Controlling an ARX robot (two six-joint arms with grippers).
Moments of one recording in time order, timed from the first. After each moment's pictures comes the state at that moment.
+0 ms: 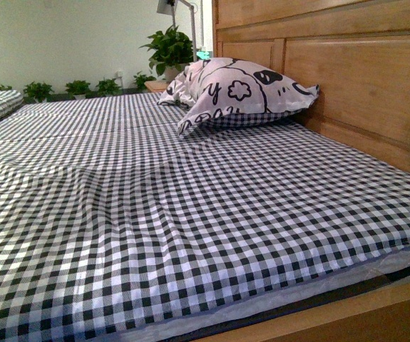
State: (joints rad) left arm 0.11 0.48 0.57 -0.04 0.13 0.01; right arm -0.28 0.73 0.93 -0.18 -0.86 0.38
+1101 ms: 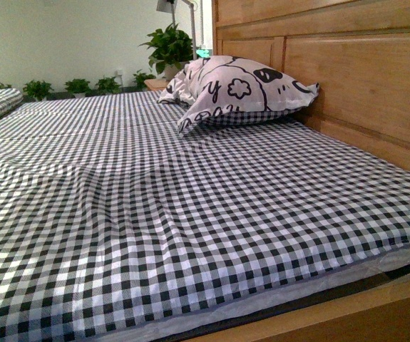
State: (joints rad) left arm 0.04 0.36 0.54 -0.10 0.05 -0.03; right arm -0.17 0.63 0.89 -0.23 -0.62 0.40
